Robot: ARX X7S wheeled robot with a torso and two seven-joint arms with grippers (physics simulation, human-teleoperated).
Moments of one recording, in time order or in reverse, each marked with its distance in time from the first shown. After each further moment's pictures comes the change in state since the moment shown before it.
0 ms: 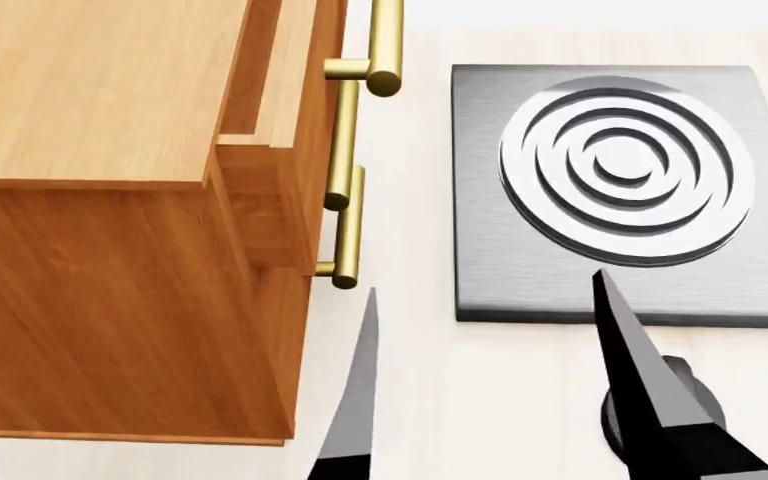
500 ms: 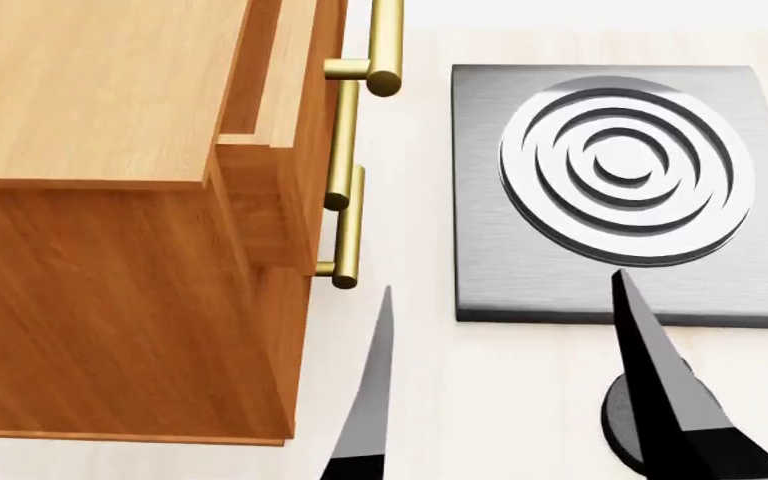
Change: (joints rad) left arm 0.045 0.000 -0.029 0.221 -0.047 -0.092 -0.005; right arm 0.182 0.030 -0.213 0.004 0.001 -0.076 0.110
